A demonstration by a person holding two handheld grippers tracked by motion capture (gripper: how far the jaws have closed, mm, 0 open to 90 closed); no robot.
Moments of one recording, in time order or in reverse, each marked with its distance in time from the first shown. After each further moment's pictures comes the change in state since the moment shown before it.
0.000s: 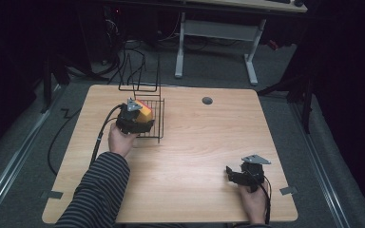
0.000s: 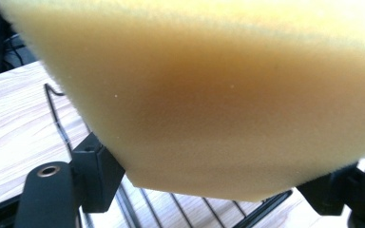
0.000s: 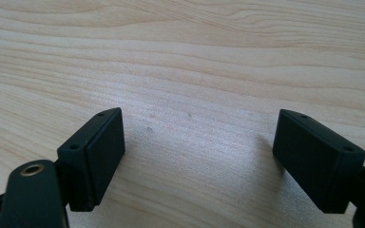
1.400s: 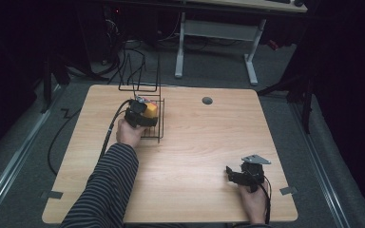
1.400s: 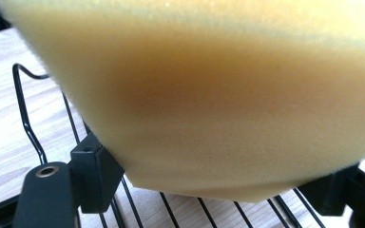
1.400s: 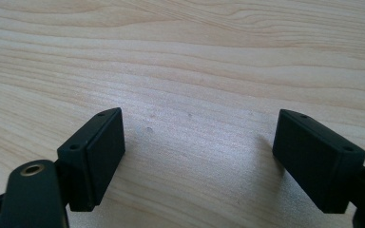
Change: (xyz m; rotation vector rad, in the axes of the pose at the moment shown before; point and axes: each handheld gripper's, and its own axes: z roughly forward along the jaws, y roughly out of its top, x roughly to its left) left arm 0.010 0.009 0.049 0.147 0.049 -0.061; right arm 0.000 0.000 0.000 -0.001 0.000 -0.003
